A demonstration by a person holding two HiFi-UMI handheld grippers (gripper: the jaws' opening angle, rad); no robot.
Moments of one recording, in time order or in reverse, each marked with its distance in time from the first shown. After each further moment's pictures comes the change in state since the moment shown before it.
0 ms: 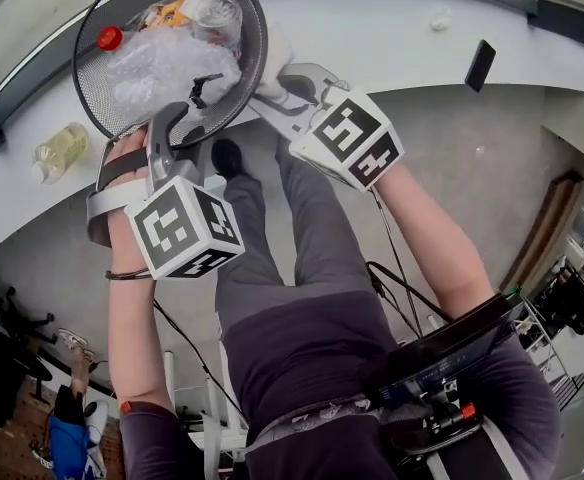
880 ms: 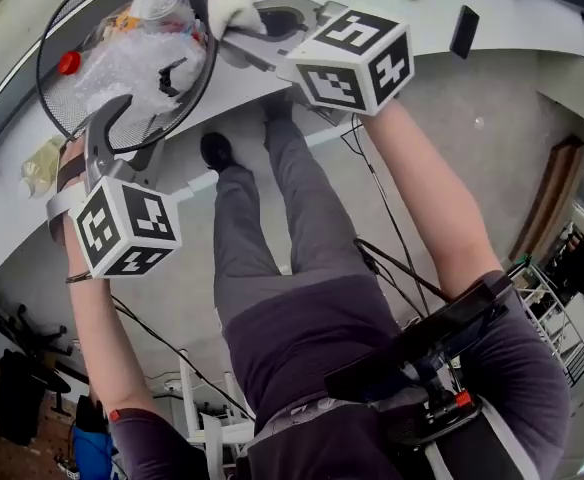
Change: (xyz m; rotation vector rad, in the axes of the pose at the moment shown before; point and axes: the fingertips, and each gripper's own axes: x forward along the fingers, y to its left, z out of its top) left arm 0.004 0.019 -0.020 0.013 -0.044 -0.011; right arm -0.018 -0.063 0.045 0.231 -0.151 0.002
